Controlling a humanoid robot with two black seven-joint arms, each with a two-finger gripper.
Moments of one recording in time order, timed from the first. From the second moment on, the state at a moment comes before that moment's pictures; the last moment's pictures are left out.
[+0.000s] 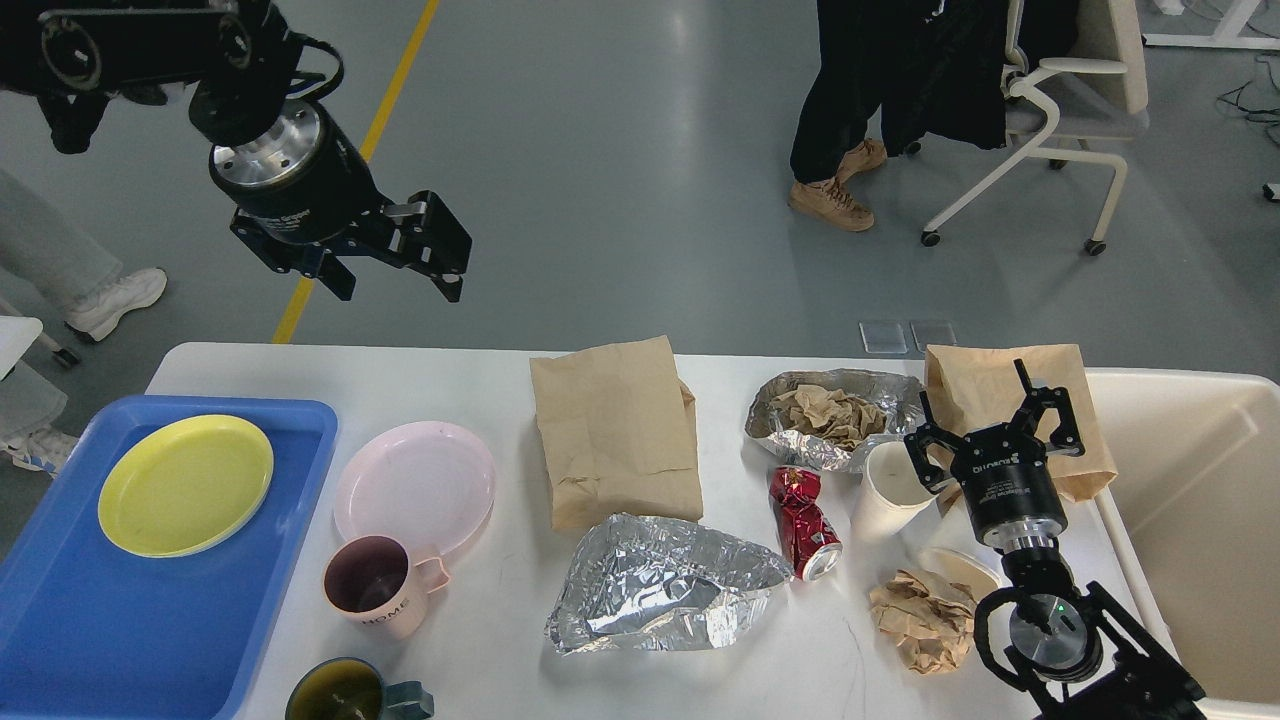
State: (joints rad) left arm -2.23 0.26 1.24 -1.14 0.04 -0.89 -0.05; right arm 0.24 -0.09 1.32 0.75 -0.31 0.48 0.39
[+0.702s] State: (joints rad) left arm -2.84 -0.06 1.63 -1.76 -0.40 -0.95 -0.18; right arm 0.24 -0.09 1.32 0.75 -0.31 0.48 0.39
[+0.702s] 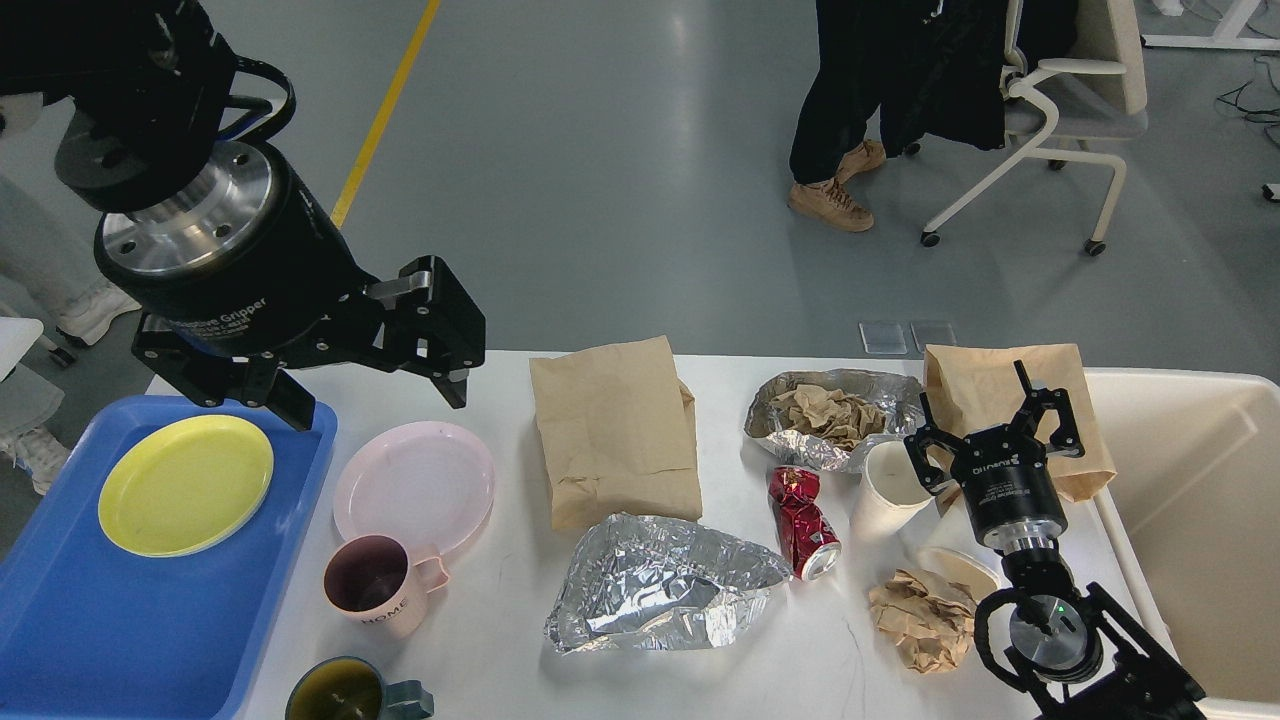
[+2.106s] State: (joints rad) left arm -2.70 -0.05 1.56 -1.74 -0.39 -0.86 -0.18; right arm 0.24 -0.09 1.32 0.75 -0.31 0.48 0.39
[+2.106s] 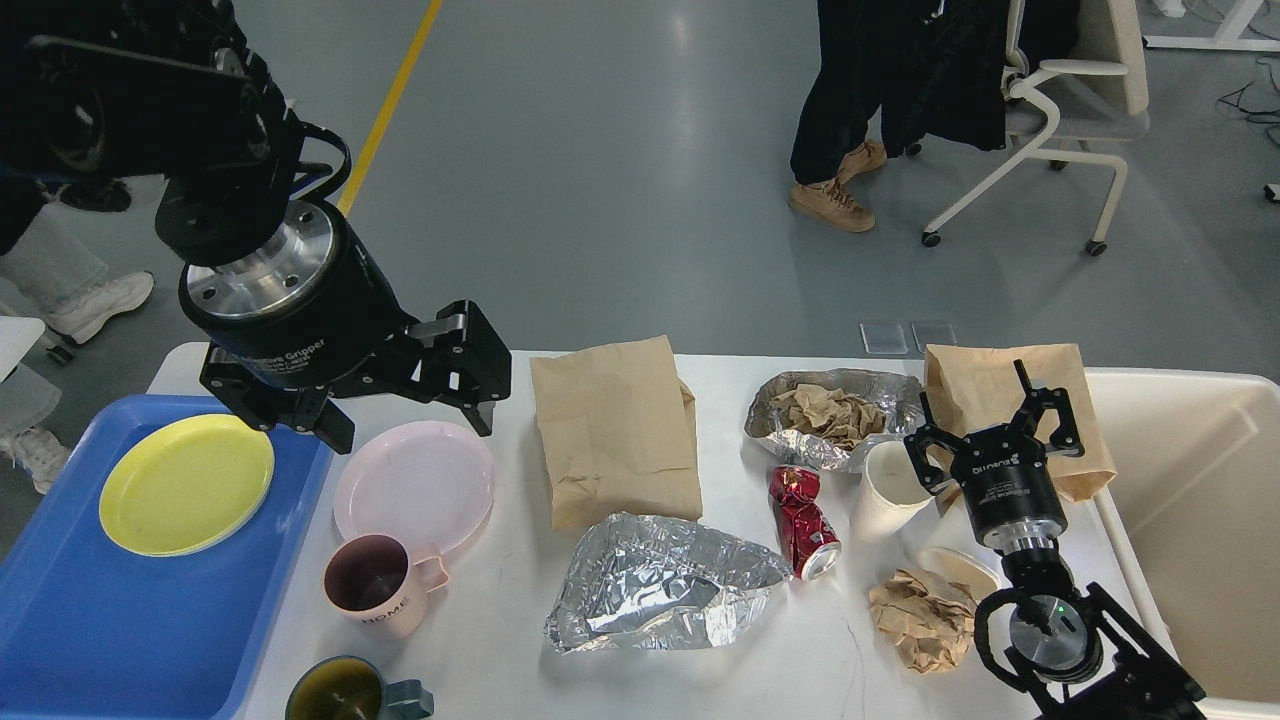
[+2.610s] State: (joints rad) left arm -2.62 0.14 1.50 -1.74 -0.28 -0.81 -0.17; right arm 0.24 -0.09 1.32 0.75 -0.31 0.48 0.39
